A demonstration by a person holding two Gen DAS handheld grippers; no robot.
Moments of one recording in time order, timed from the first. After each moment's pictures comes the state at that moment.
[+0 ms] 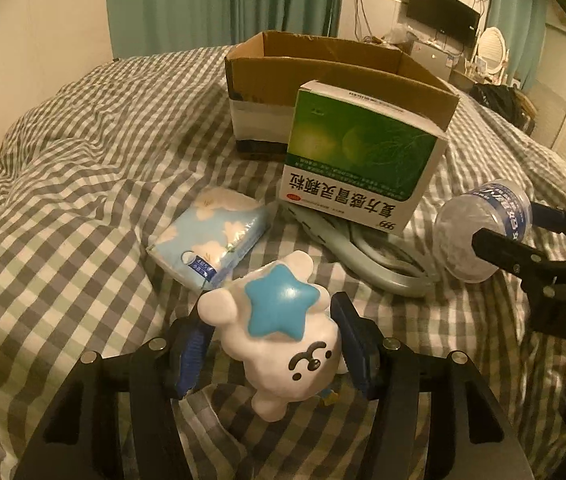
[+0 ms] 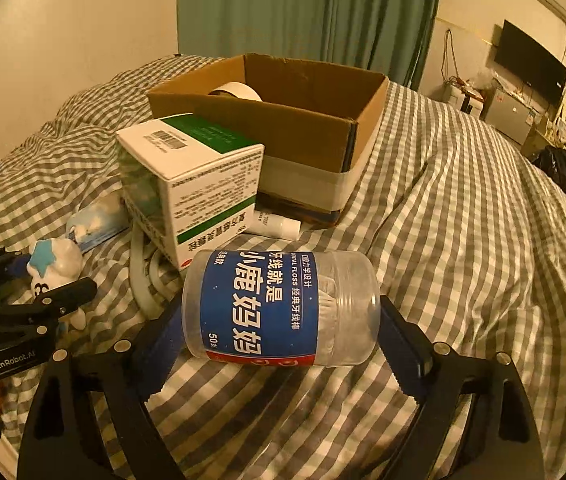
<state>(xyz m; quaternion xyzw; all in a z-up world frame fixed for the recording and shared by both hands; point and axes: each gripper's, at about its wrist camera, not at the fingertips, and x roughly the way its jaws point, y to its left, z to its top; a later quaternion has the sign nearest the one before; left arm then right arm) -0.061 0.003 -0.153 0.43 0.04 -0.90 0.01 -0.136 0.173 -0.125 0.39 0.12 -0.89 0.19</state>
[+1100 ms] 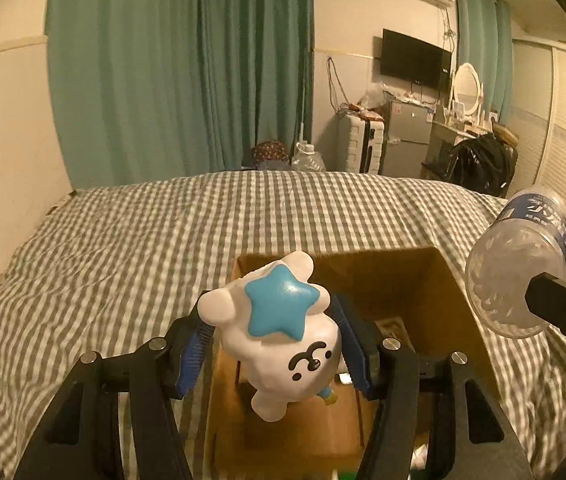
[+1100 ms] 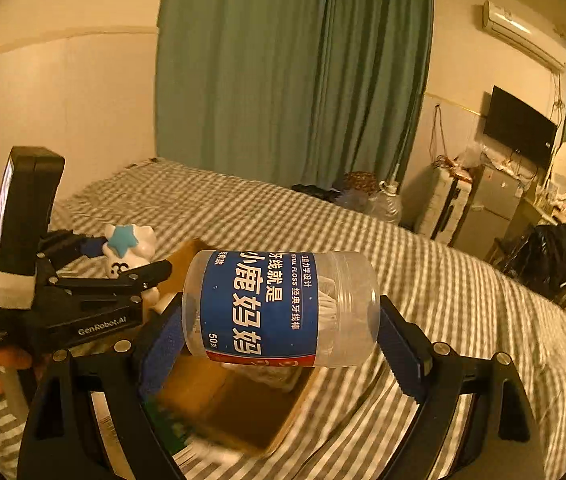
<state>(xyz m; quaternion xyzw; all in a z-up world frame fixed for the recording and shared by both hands) -0.301 -0.005 -0.037 0.31 -0.01 -0.95 -0.02 -0.304 0.142 0.004 0.26 0.12 -0.94 0.18</state>
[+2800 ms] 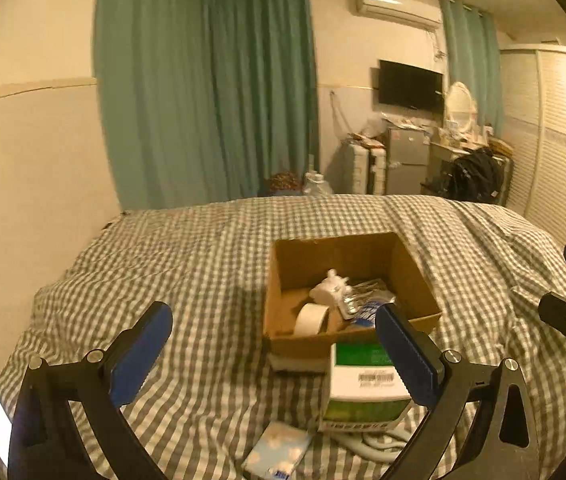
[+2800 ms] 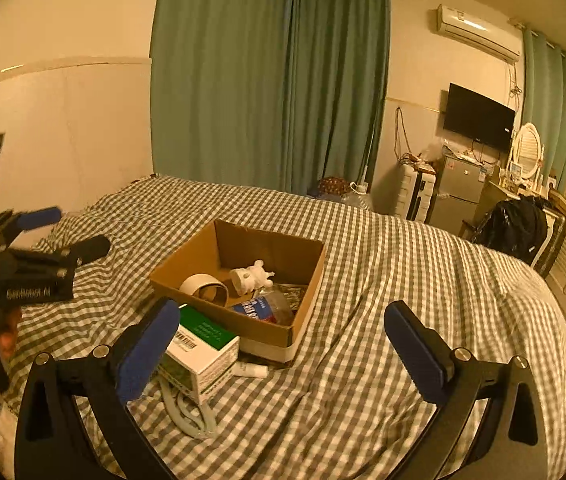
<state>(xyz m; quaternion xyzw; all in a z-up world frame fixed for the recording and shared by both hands) -0.114 -0.025 0.012 0.25 -0.03 -0.97 0.02 -0.129 0.177 0.018 0.24 0.06 -0.96 0.13</state>
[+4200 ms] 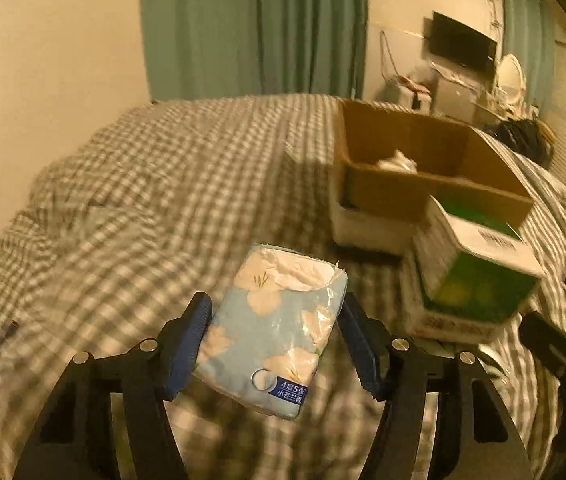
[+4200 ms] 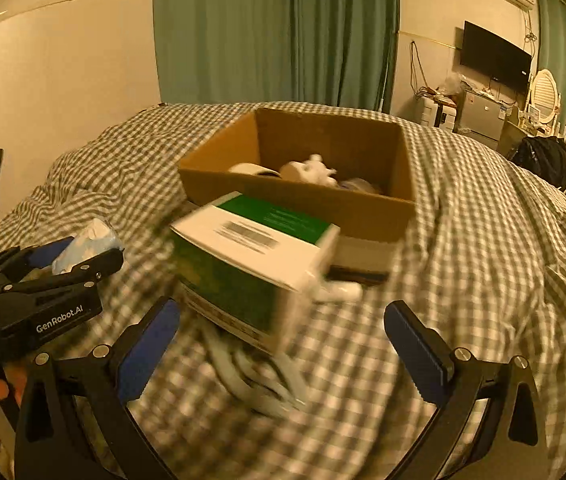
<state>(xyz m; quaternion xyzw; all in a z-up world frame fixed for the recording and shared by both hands) -0.117 -0.075 -0.112 0.36 0.02 -0.93 0.07 -0.156 0.084 -0.103 0.35 0.05 -0.93 0.13</state>
